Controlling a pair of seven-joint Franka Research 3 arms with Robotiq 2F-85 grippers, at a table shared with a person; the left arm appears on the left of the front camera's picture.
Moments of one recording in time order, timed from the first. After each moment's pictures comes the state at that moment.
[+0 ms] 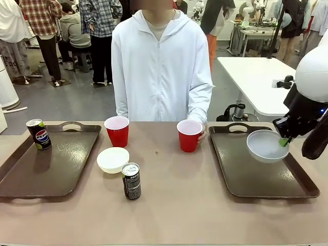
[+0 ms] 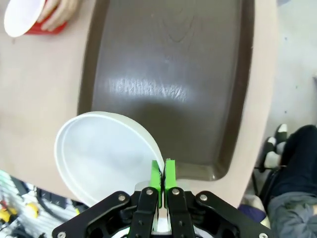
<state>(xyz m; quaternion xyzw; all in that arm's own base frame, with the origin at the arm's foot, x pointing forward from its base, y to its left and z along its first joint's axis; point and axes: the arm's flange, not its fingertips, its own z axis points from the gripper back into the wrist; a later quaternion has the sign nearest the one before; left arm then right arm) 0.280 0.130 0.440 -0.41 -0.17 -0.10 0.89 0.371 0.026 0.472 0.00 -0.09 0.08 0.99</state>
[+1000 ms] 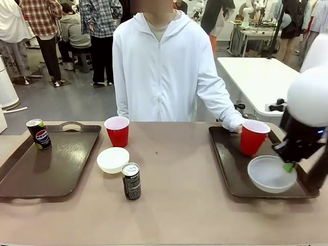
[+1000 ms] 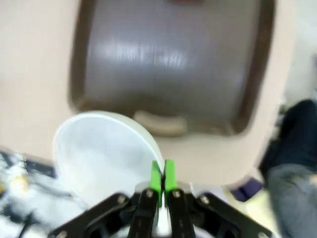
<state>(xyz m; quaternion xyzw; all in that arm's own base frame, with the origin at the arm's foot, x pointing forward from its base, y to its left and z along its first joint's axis) 0.280 0.130 0.440 -0.41 -0.17 -0.10 0.89 0.302 0.056 0.462 -0.04 -0.02 0.10 0.99</state>
